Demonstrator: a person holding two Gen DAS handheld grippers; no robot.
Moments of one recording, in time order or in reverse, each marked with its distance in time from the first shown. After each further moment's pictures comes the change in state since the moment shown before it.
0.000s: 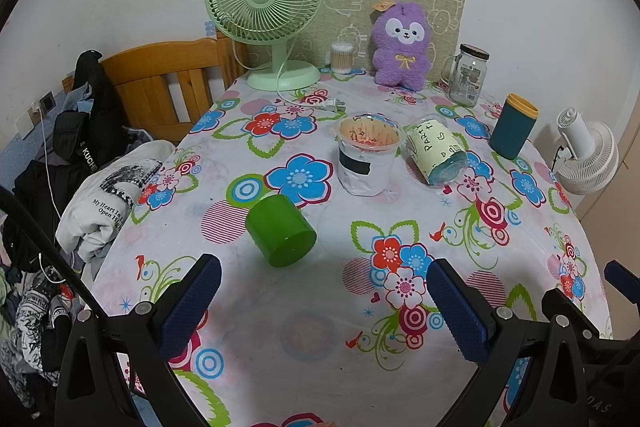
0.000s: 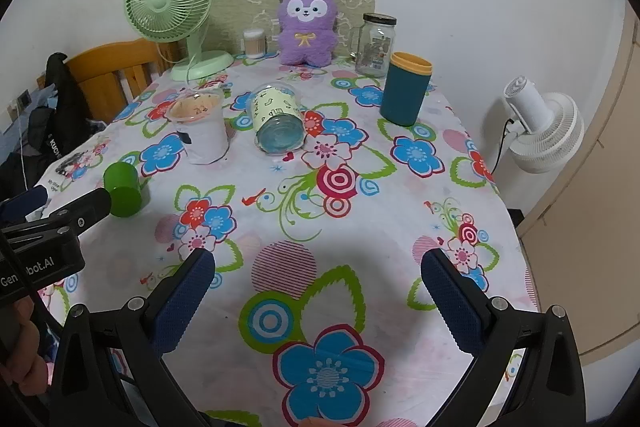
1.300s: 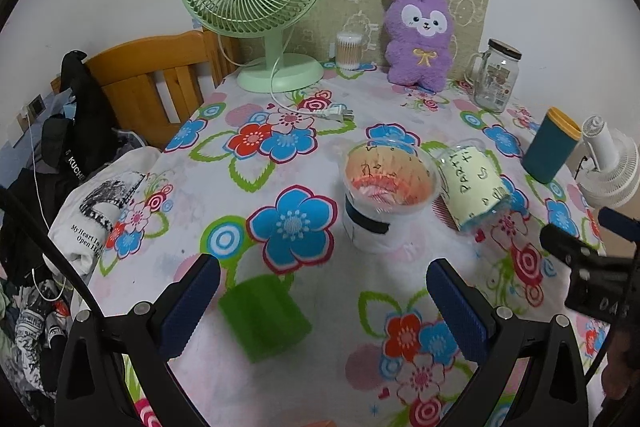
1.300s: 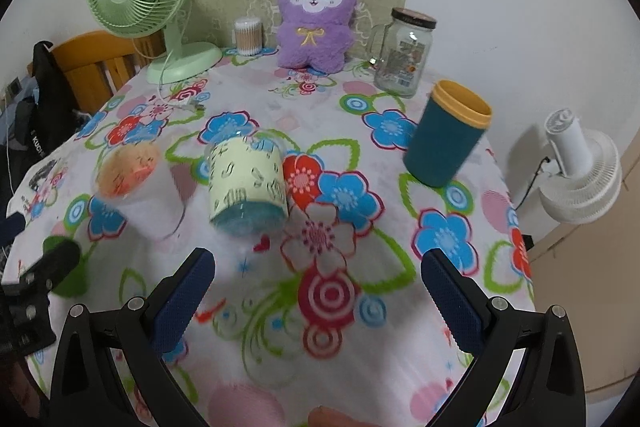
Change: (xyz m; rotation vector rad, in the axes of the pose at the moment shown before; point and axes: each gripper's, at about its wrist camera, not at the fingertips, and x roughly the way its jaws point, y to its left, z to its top) left arm 0.083 -0.007 0.062 -0.002 0.057 0.024; right arm 0.128 -0.011 0.113 -0.073 0.089 0.040
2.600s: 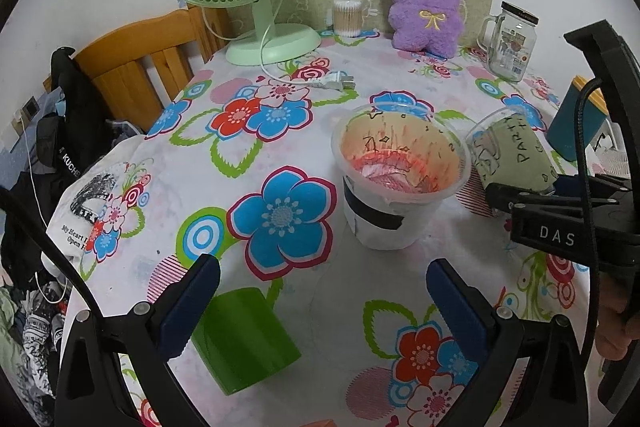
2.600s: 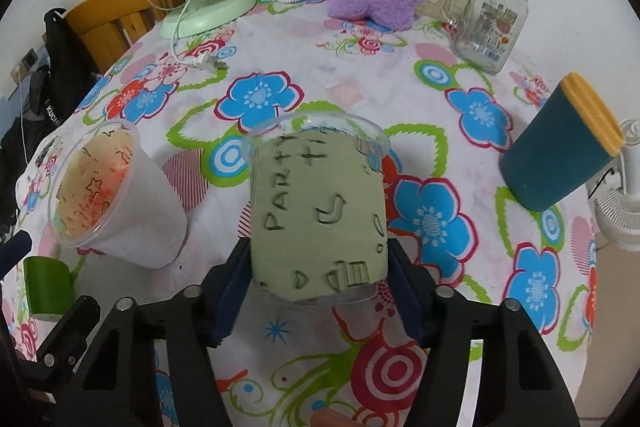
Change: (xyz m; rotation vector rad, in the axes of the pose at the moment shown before) left arm 0.041 -0.012 -0.001 0.038 0.083 0.035; right arm 0.074 0.028 0.024 -0.082 0.128 0.110
